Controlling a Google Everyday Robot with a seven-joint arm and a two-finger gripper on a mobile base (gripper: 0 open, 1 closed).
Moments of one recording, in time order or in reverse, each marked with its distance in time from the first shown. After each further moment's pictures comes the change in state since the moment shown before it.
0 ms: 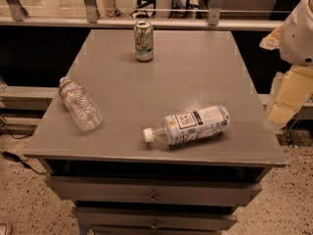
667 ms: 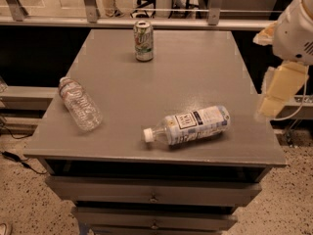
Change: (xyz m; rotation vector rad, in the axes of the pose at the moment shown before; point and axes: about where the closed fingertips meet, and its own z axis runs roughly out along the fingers) arm -0.010 -0.016 0.009 0.016 -0.052 -0.008
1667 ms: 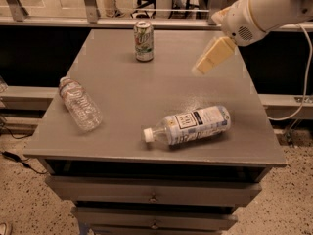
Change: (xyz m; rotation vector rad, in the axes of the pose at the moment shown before) arm -0.092 -0.126 0.074 0.111 -0.460 0.123
